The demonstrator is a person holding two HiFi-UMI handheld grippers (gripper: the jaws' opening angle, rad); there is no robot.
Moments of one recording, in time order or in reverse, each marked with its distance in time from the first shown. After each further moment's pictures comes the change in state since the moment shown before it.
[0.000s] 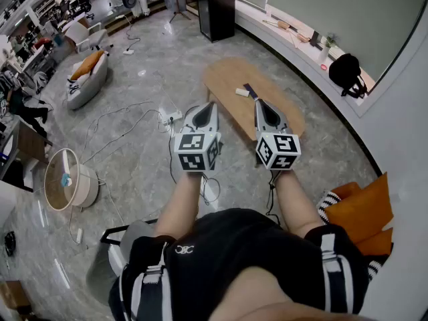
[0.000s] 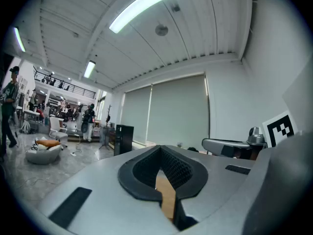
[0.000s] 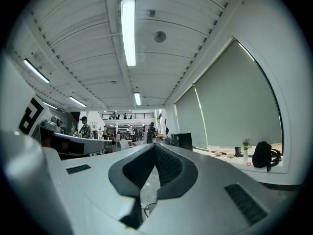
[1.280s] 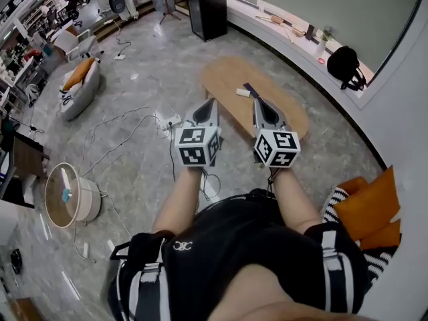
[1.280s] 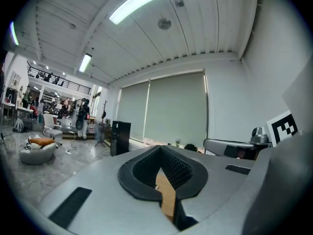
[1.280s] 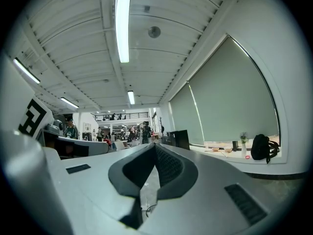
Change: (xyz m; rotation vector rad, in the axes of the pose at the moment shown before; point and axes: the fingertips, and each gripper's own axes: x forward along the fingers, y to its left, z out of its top) left arm 0.047 0.060 -0.016 -0.004 0.031 -0.054; right arm 0.062 0.014 -0.028 0.044 0.005 -0.056
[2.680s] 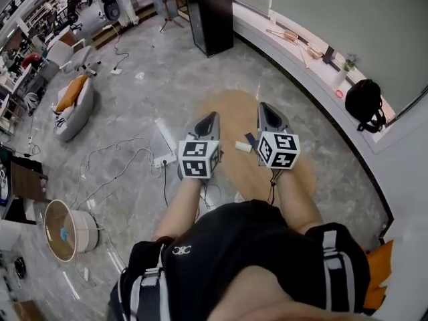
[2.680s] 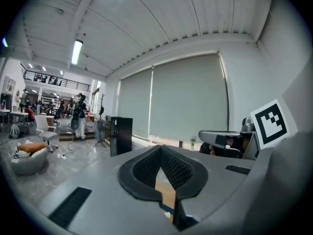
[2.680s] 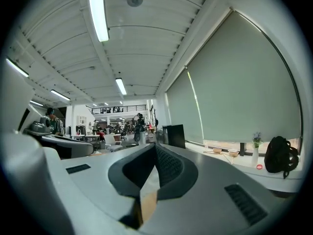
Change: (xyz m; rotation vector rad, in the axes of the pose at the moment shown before) left arm 0.423 0.138 0.012 0.042 0.078 0.038; right arm 0.408 -0.246 -0.032 -0.022 0.084 -0.003
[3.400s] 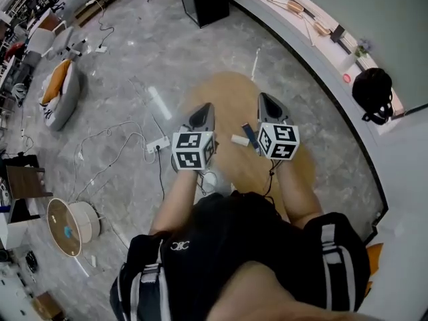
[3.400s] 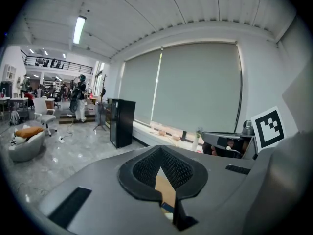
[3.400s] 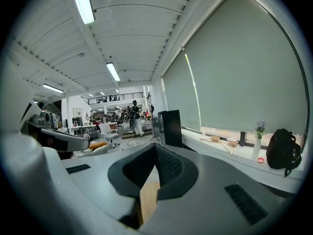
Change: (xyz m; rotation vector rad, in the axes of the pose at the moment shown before) left arm 0.149 0.062 -0.038 -0.111 0.167 -0.002; right arm 0.140 -0.078 -0.063 0.014 0.167 -0.022
